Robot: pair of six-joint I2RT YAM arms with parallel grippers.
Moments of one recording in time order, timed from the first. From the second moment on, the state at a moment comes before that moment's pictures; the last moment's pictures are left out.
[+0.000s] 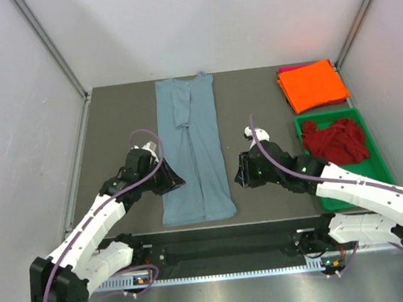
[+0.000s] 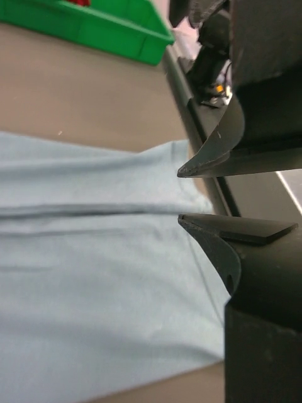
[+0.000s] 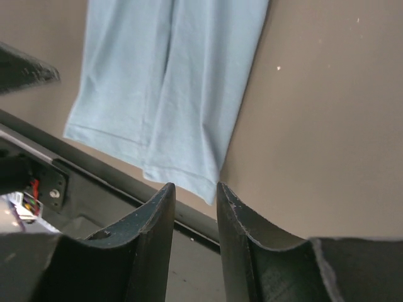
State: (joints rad) left arm -0.43 0.96 0.67 -0.52 0.24 -0.81; right arm 0.97 1.06 0.88 -0.57 0.17 0.70
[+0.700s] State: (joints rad) left arm -0.45 1.06 0.66 -0.75 -0.11 -0.90; right arm 1.10 1.46 1.04 -0.37 0.18 0.75
